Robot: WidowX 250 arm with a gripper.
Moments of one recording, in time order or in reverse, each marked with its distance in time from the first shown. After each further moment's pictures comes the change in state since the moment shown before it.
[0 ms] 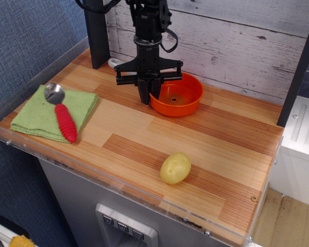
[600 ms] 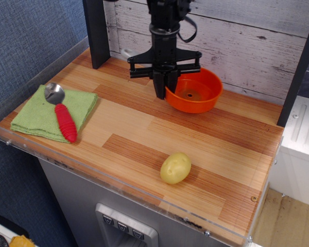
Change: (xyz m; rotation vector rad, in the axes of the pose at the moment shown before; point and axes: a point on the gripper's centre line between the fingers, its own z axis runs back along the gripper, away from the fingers) arm -0.023 -0.026 0.033 -0.058 -0.020 -0.024
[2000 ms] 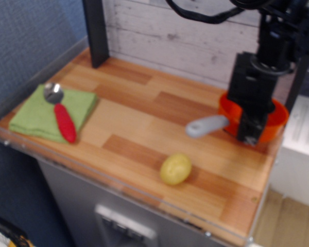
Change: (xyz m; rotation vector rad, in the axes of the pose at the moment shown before) arm -0.110 -0.091 0.005 0.082 -0.019 1.166
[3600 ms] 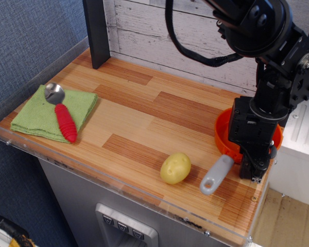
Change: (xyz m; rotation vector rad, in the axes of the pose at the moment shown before) arm -0.013 0.017 -0.041 -0.013 0.044 0.103
